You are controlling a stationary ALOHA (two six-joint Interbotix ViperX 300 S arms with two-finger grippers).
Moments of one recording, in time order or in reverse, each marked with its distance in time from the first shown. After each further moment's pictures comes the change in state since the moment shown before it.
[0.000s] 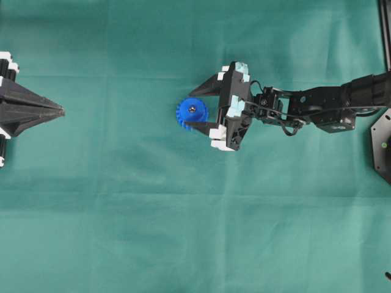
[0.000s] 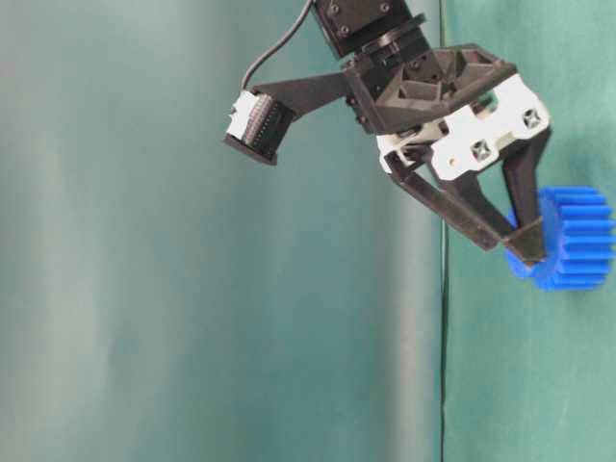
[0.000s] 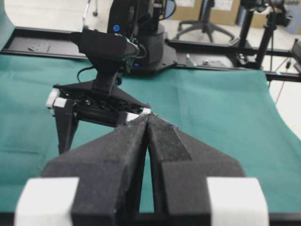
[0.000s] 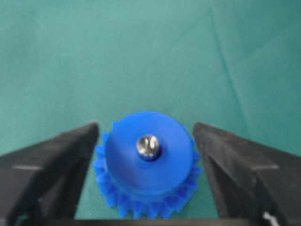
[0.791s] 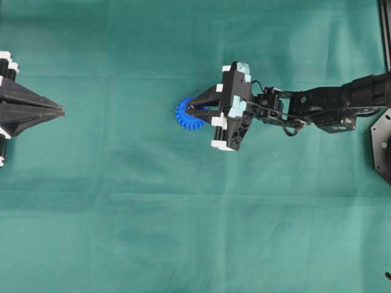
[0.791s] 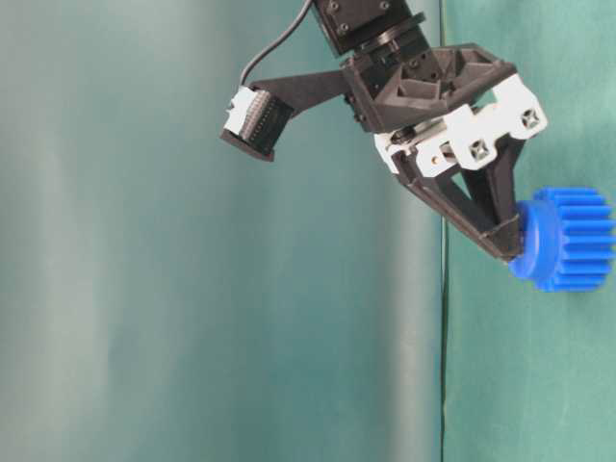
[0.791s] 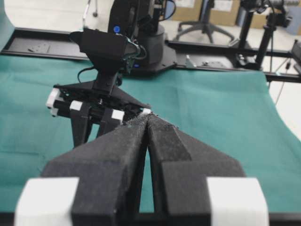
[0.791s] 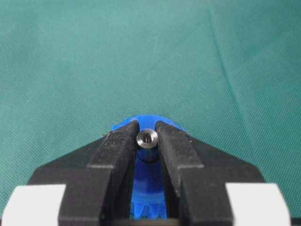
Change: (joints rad) left arm 0.000 0.000 -0.002 0.000 0.000 0.000; right arm 0.002 -0.002 0.008 0.000 -0.023 -0.002
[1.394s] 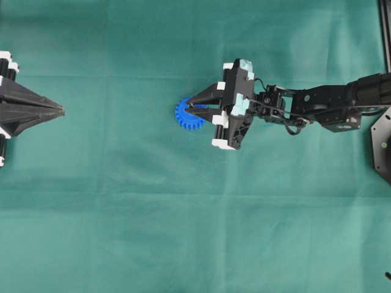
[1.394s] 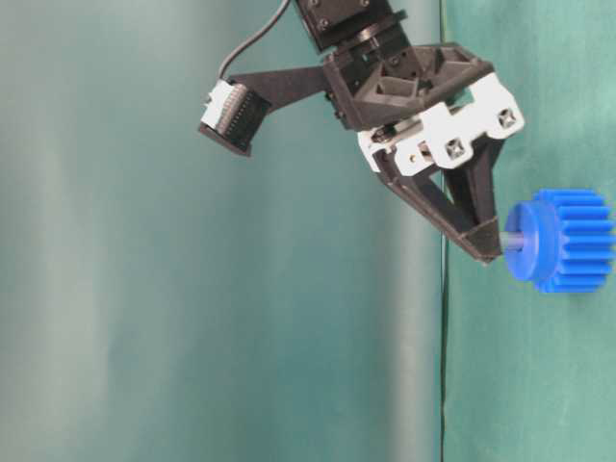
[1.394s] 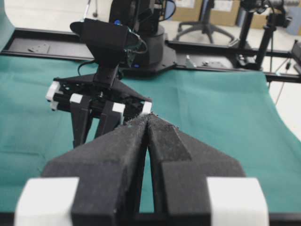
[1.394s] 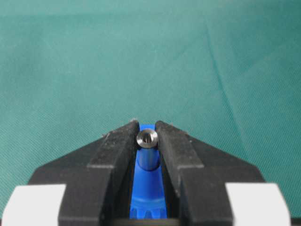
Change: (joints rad) left arm 0.002 0.000 0.000 0.000 0.000 0.000; right arm 0.000 -0.029 0.002 -0.002 0.008 0.002
